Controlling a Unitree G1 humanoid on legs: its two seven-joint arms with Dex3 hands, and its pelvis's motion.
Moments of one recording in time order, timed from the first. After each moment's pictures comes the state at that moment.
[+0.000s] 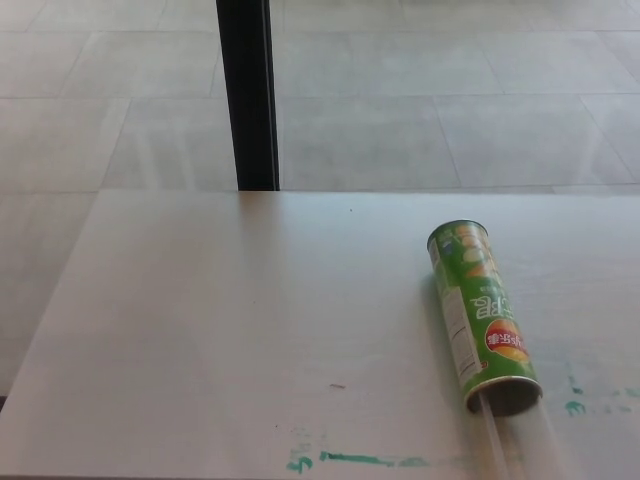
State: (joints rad) left_arm 0.18 0.59 0.43 1.12 -0.21 -0.16 -0.33; right_arm 0.31 -0.87 -0.48 -0.46 -0.33 -0.12 0.45
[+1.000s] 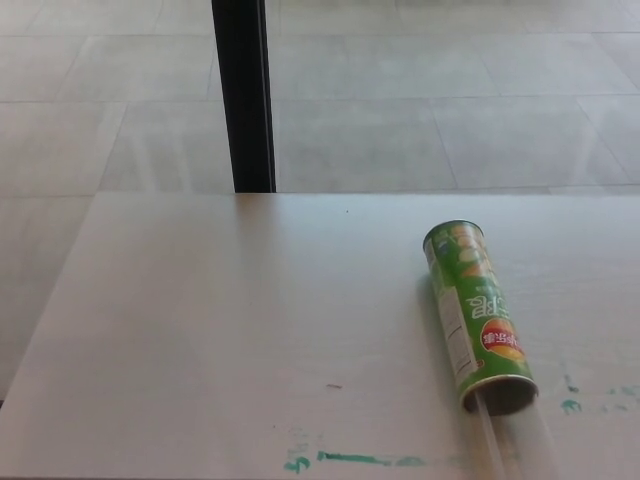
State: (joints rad) left_arm 0.18 0.59 0.43 1.14 -0.21 -0.16 -0.33; right_arm 0.34 -0.52 -0.73 0.45 -0.27 -0.23 0.16
